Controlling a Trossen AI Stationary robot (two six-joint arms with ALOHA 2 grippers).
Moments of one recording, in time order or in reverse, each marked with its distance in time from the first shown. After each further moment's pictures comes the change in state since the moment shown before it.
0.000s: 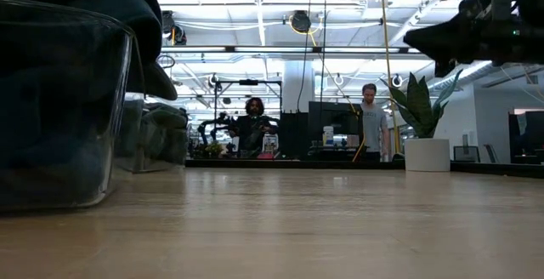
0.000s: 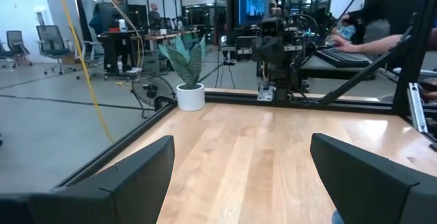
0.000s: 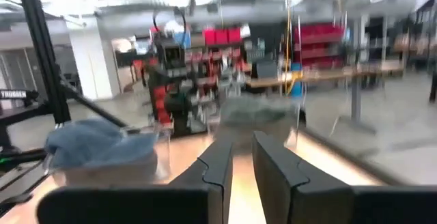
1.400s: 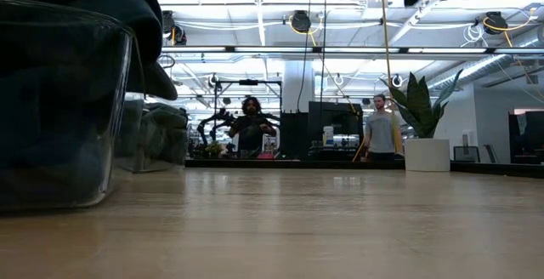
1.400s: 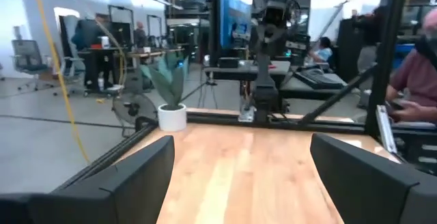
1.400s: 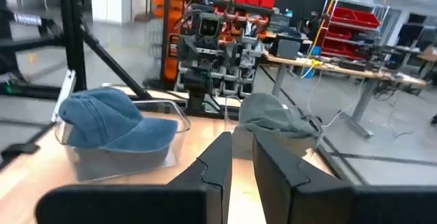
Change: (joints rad) left arm -0.056 0.005 0.000 0.084 0.016 0.006; right arm 0.435 0.515 0.542 -0.229 0.330 -0.279
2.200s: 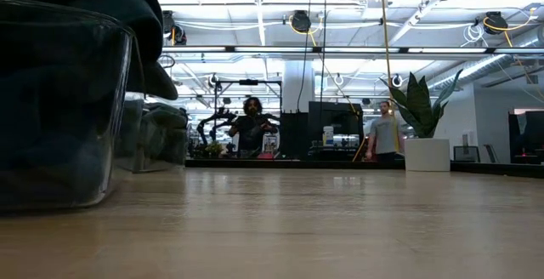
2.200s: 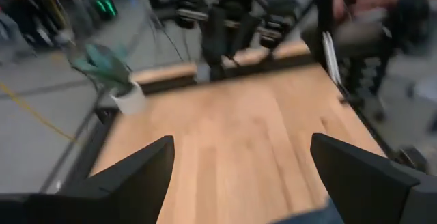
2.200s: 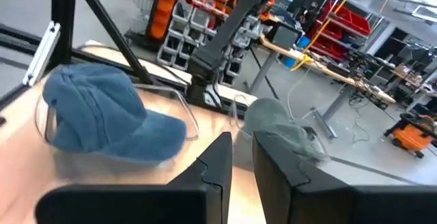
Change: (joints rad) left arm -0.329 0.938 1.048 -0.602 -0.154 -0.052; right arm 0.305 0.521 0.368 0.008 0.378 -0.137
